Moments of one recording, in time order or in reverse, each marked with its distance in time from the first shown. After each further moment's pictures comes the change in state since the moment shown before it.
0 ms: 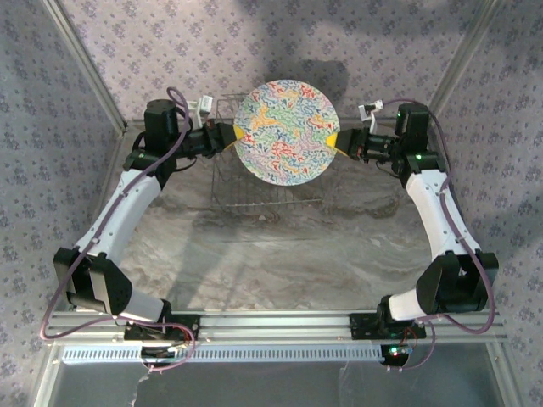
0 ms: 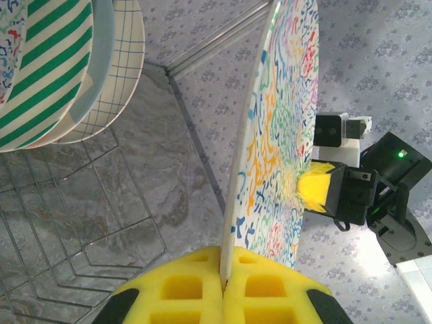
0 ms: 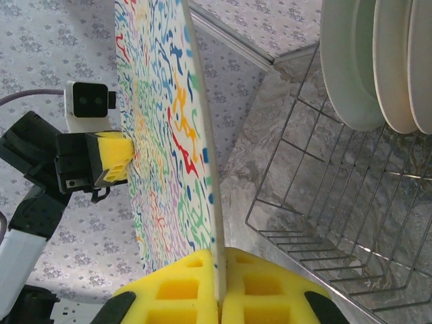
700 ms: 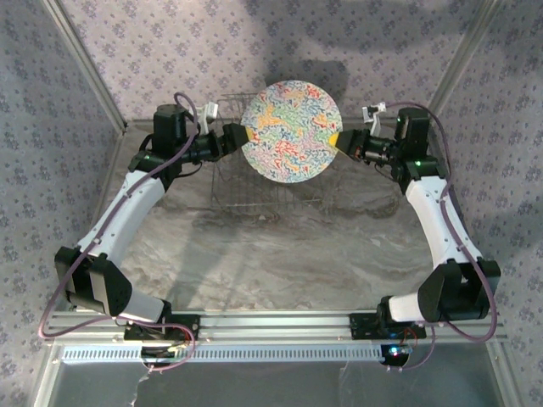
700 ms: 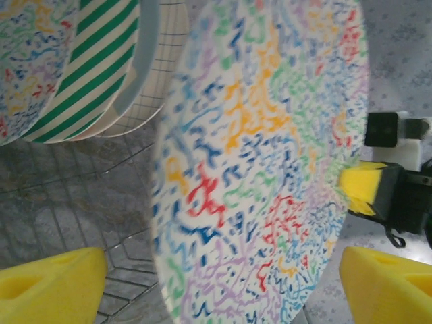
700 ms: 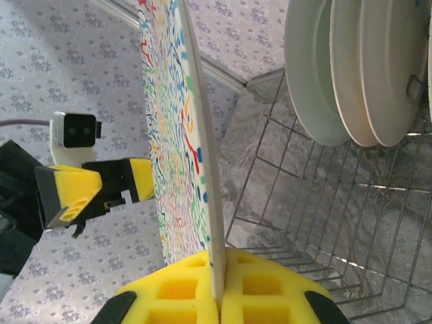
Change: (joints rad) left arm -0.037 0.000 -0.011 -0.099 -0.148 0.086; right arm 0.011 -0.054 -0.055 0.059 0.140 0.056
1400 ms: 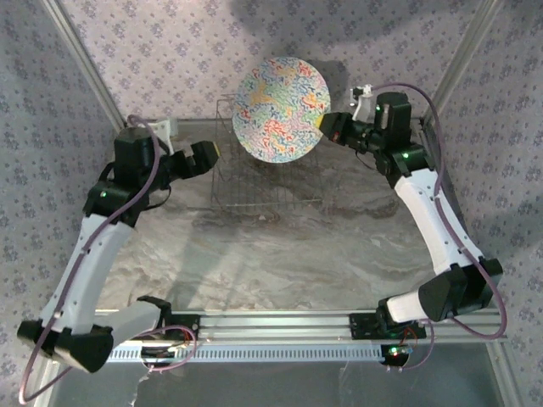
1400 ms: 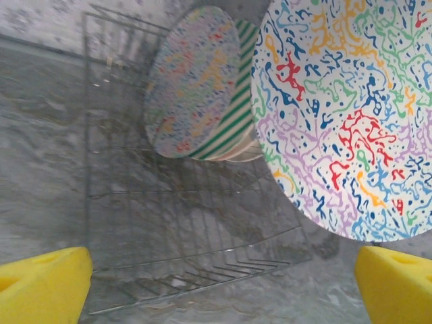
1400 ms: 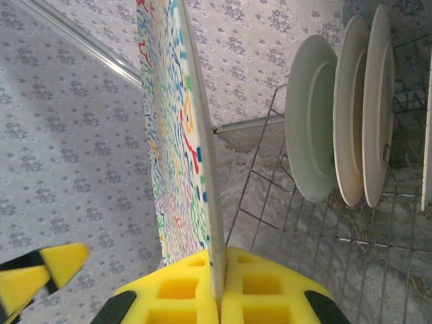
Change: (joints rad) left arm 0.011 -0.364 -0.050 -0.345 -0.484 0.176; right arm 0.199 0.043 0.207 -0.085 0.399 -0.003
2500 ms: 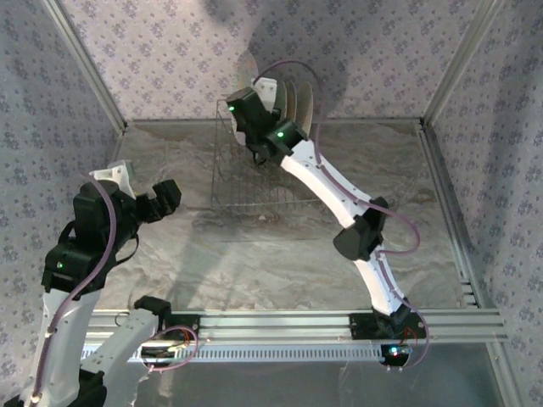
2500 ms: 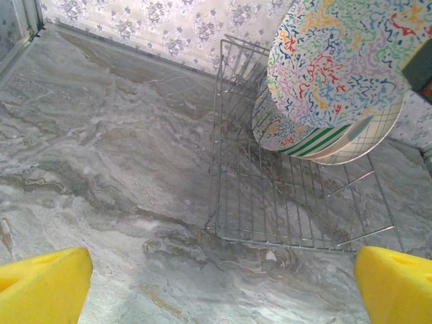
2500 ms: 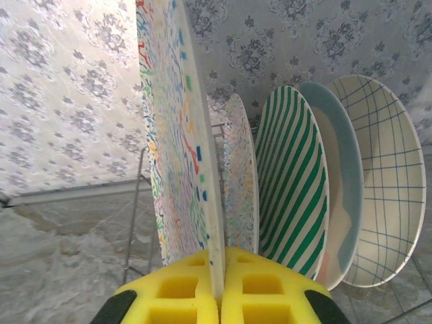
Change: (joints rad) left arm 0.016 -0.334 -0.090 -0.290 -0.281 0.025; right arm 0.568 0.819 1.041 -0.446 1.255 -0.096
